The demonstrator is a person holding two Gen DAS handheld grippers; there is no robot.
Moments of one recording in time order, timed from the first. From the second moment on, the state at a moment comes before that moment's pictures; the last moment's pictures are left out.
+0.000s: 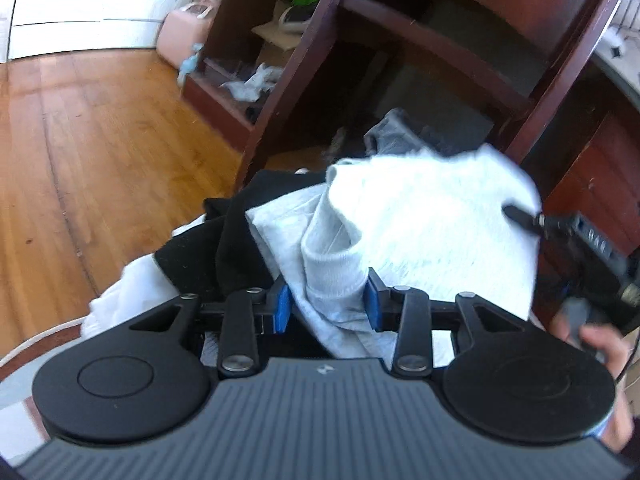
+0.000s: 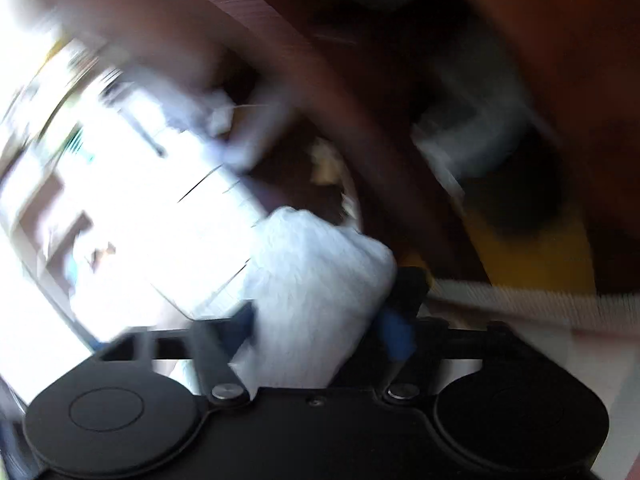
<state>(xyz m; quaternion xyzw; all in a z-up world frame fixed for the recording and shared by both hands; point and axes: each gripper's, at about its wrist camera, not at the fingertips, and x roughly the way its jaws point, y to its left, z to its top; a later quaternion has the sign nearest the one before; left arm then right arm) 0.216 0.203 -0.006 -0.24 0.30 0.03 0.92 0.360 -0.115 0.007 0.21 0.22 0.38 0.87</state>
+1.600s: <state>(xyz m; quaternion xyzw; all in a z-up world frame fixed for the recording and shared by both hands) 0.284 0.183 0.005 -0.14 0.34 -0.03 0.93 0.363 -0.028 -0.023 -0.01 0.14 0.32 0.94</state>
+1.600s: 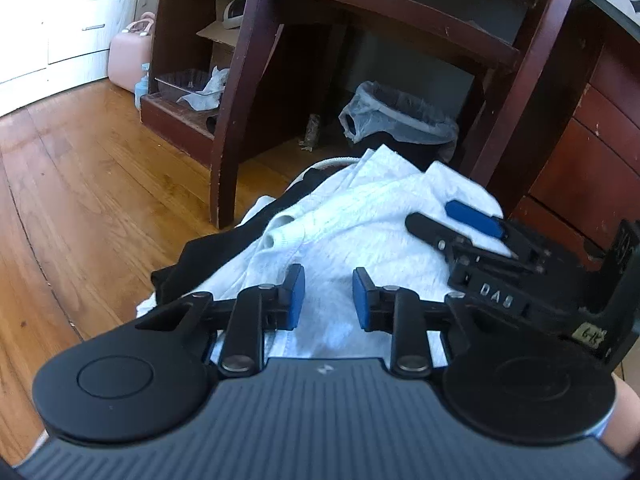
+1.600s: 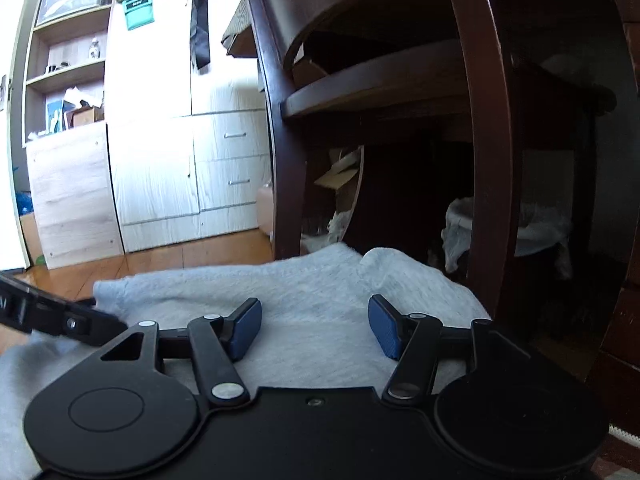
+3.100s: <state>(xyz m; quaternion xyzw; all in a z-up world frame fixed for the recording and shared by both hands) 0.017 0.062 0.075 -0.02 0.38 0.06 0.92 0.056 -0.124 0.075 0.00 0.35 0.19 0.92</state>
